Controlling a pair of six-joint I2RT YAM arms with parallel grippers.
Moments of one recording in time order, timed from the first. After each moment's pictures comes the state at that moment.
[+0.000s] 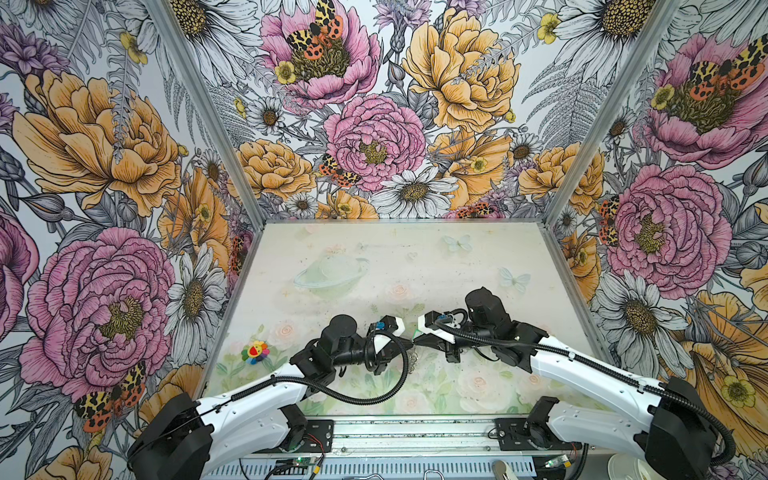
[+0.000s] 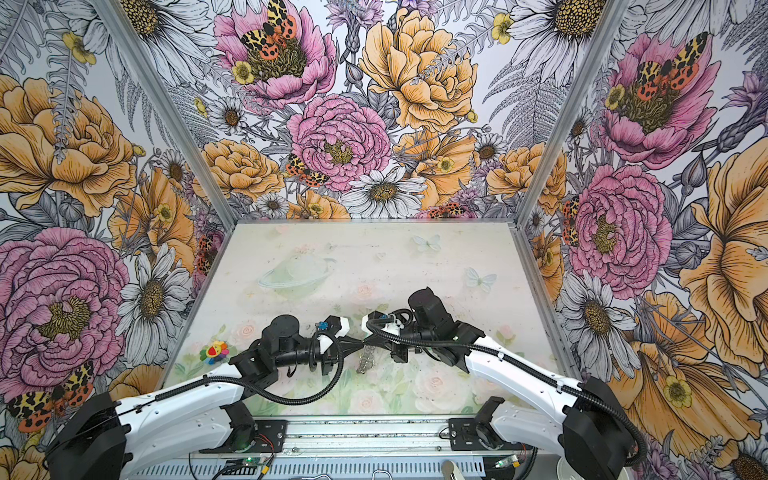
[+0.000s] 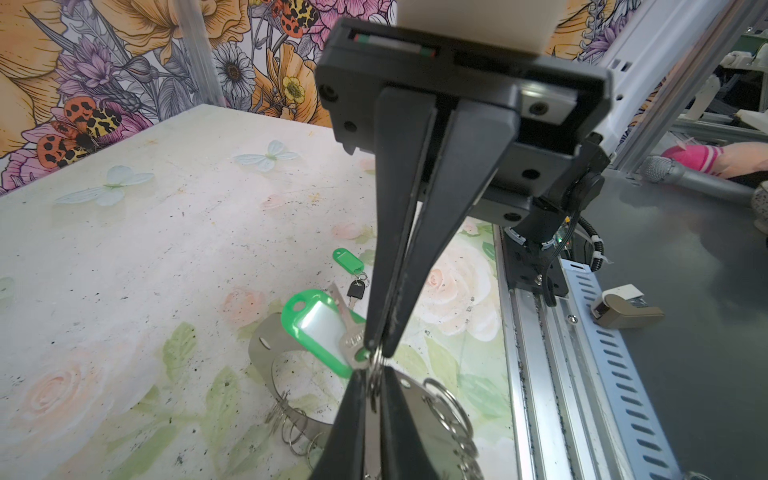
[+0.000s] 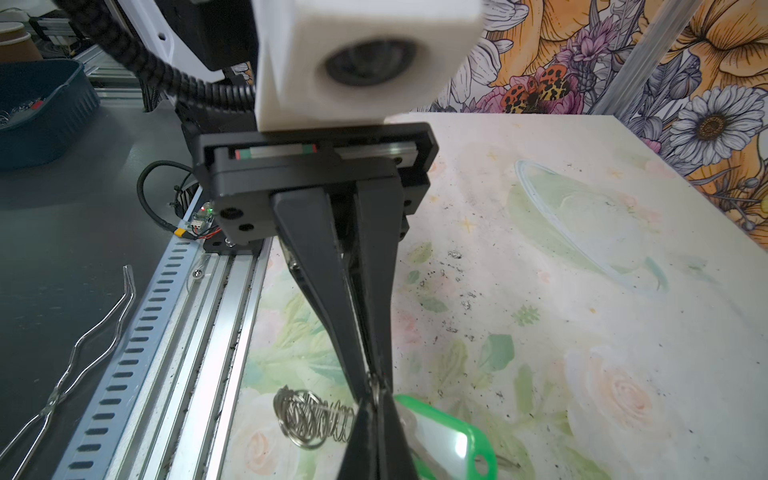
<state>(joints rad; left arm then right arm) -0.79 0.98 0.36 0.29 0.51 0.08 0.75 1.10 0.68 -0.14 -0.67 -0.42</state>
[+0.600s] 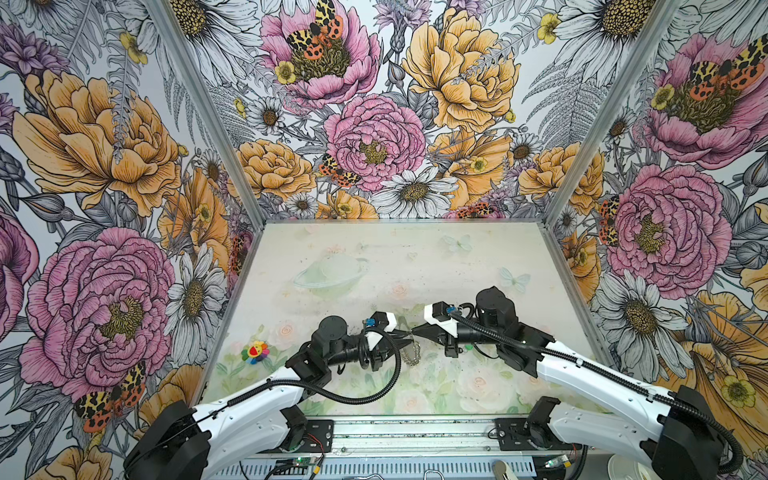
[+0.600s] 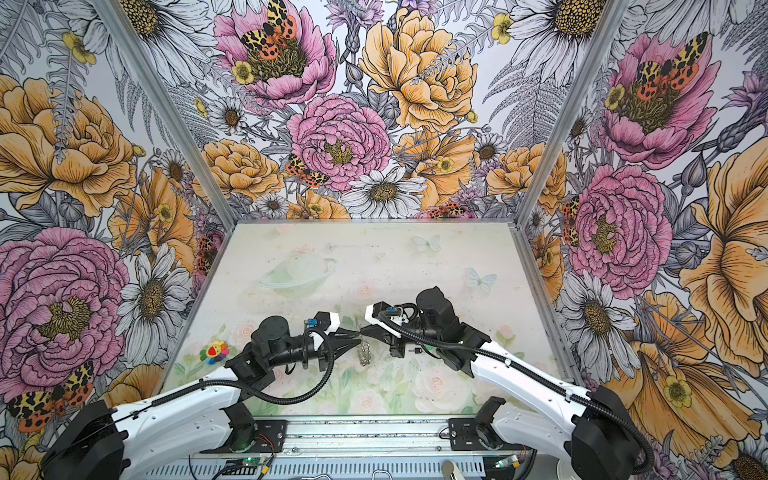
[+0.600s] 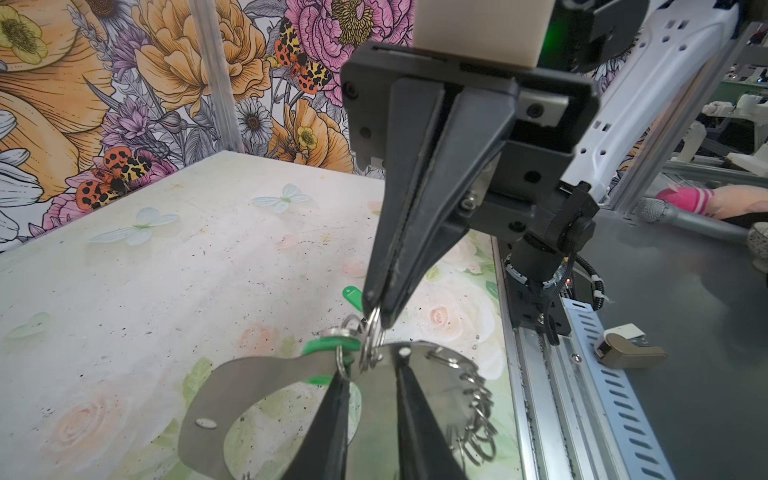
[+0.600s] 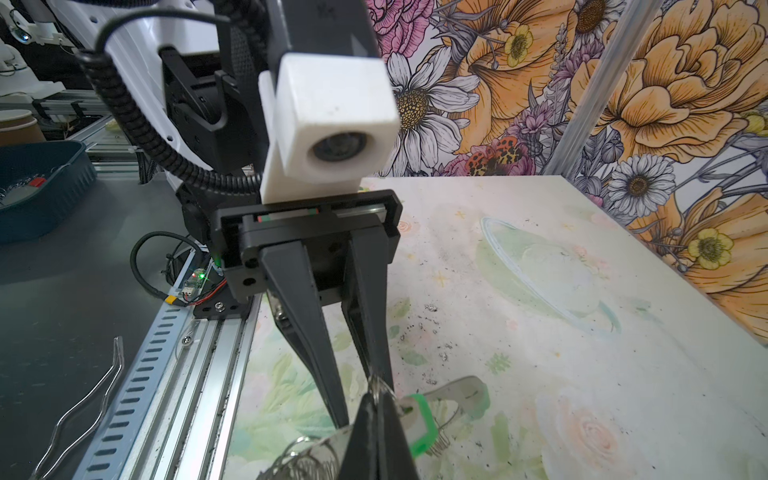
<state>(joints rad) -0.75 0.95 0.33 0.43 0.55 0.02 0.74 1.05 0.64 0.06 -0.67 -0.28</state>
